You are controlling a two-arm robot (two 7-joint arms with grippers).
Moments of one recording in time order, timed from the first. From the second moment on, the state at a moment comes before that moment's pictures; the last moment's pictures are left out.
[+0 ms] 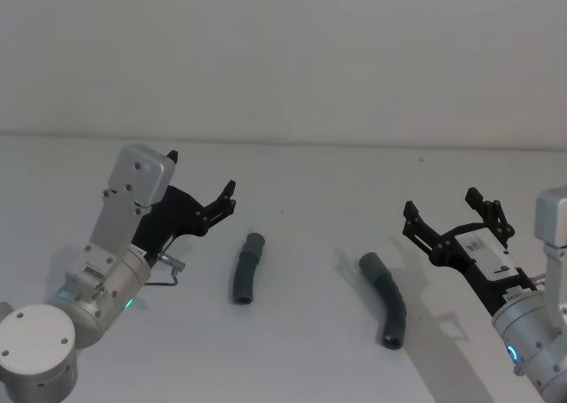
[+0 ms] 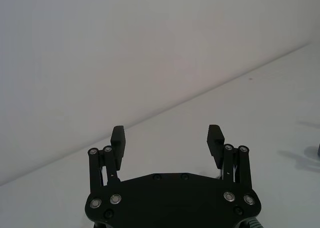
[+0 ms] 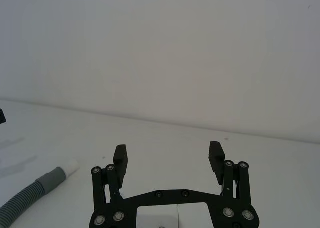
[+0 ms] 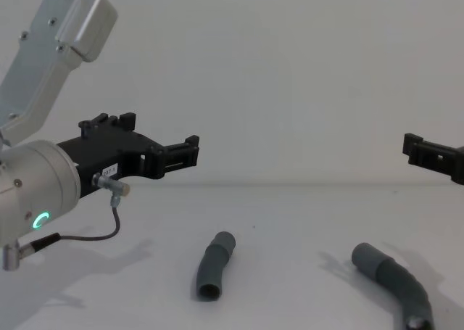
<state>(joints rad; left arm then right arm) -0.24 0.38 0.45 -1.63 -0.20 0.01 -0.01 -0.01 0.34 -0.23 -1.77 0.29 0.03 0.07</state>
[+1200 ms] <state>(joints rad) -0.24 0.38 0.45 -1.63 -0.20 0.01 -0.01 -0.01 0.34 -0.23 -1.77 0.29 0.03 0.07</state>
